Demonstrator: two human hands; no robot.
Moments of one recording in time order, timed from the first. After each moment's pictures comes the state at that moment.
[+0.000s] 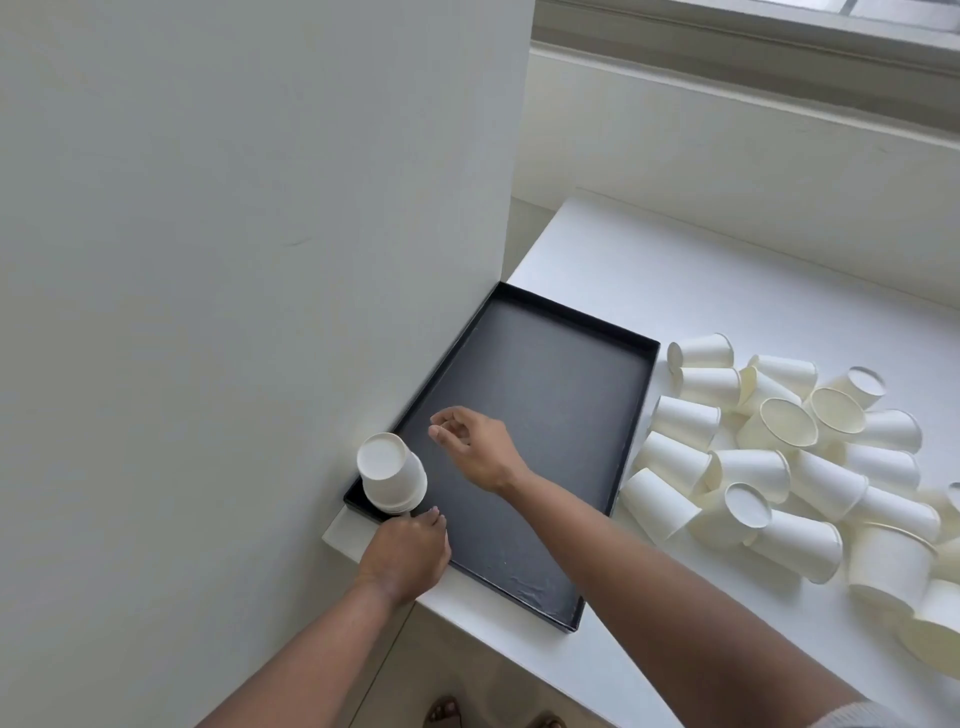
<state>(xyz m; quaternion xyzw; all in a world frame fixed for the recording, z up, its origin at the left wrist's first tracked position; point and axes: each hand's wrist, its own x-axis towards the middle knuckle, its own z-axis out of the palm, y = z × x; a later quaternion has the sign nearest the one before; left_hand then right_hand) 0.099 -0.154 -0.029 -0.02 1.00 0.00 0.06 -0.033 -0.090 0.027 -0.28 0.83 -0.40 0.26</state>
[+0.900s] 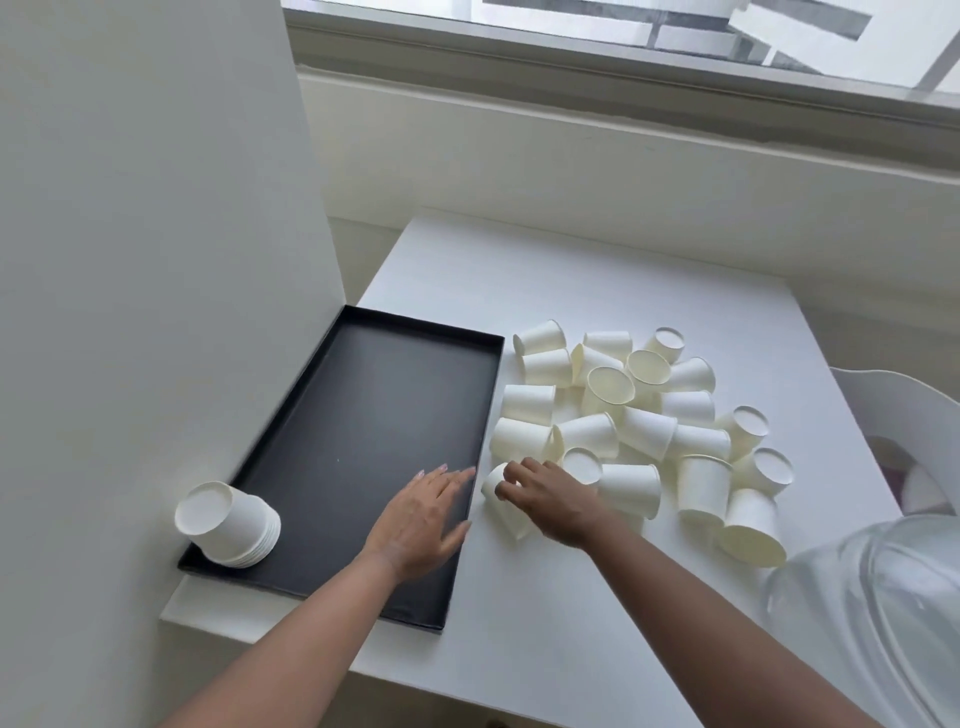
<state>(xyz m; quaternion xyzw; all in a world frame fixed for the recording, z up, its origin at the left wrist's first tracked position) 0.001 -0.040 -0.024 0.11 0.98 0.17 0.01 -0.076 0.151 0.011 -0.46 0.88 0.07 0.07</state>
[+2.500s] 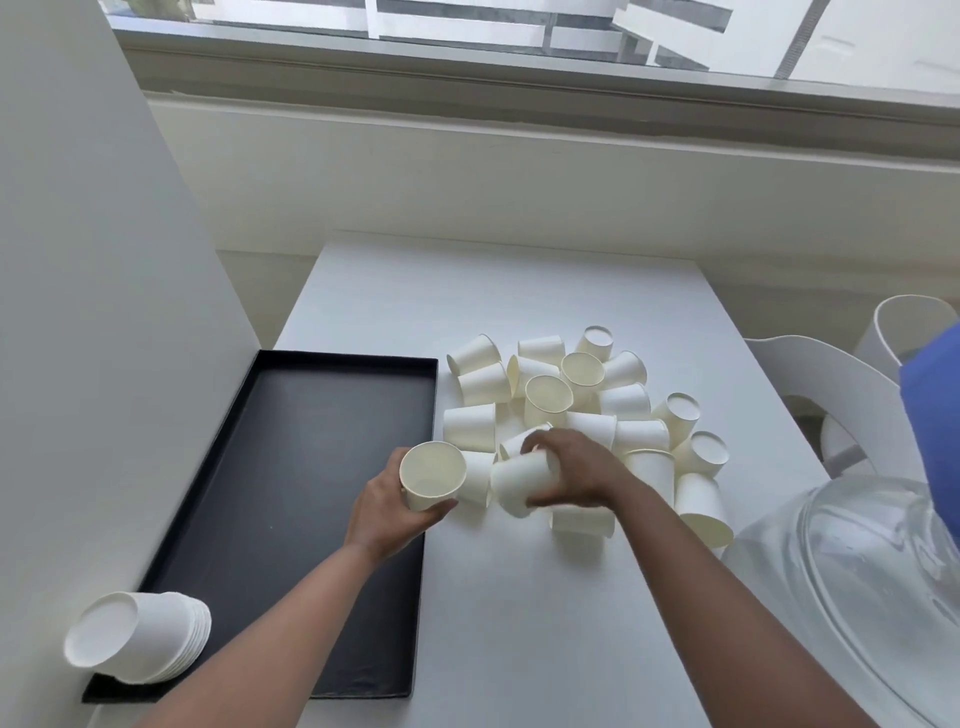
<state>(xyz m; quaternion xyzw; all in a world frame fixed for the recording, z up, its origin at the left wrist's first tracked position) -0.067 -0.027 -0.008 -0.04 0.88 0.47 -0.01 -0.121 0.220 0.049 -0.15 0.96 -0.20 0.15</state>
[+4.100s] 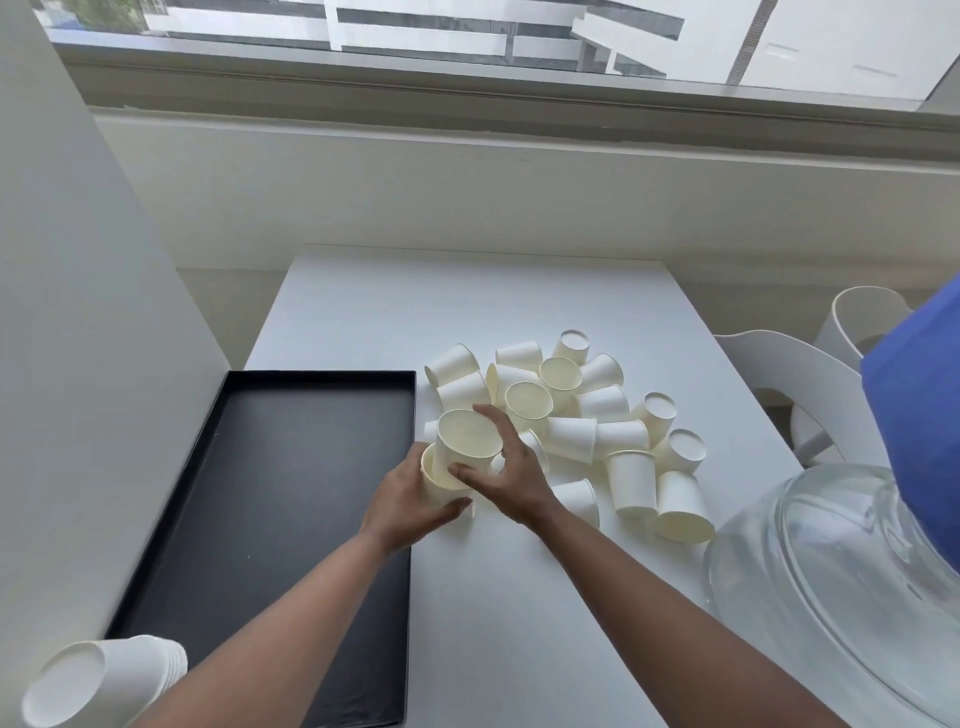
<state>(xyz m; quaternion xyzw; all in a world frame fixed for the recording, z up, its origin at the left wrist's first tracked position) -0.096 -0.003 0.004 0.03 0.88 0.47 0.06 -0.104 0.158 0.043 -0.08 0.84 -0.54 0.01</state>
